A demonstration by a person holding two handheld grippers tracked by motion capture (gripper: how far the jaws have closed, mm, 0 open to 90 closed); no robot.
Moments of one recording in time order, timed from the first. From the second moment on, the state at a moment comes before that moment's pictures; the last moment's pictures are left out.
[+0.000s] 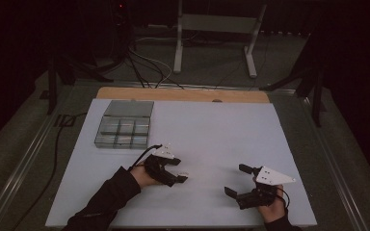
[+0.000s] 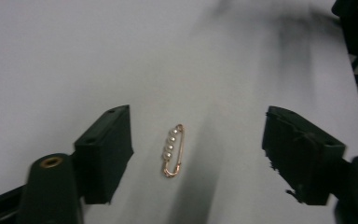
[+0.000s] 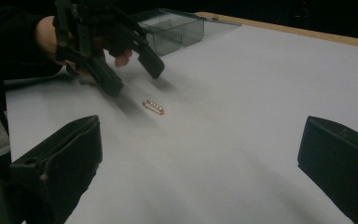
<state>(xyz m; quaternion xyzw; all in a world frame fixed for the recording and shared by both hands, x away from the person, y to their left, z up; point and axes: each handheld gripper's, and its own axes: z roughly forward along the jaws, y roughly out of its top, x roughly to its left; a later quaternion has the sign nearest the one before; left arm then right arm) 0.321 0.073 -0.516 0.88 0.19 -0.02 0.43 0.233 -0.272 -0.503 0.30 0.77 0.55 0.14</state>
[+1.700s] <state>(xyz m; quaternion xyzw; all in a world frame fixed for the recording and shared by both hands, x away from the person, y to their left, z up) 0.331 0.068 -0.514 0.90 0.19 0.01 0.38 0.234 -0.273 -0.503 0.30 0.77 0.54 0.14</state>
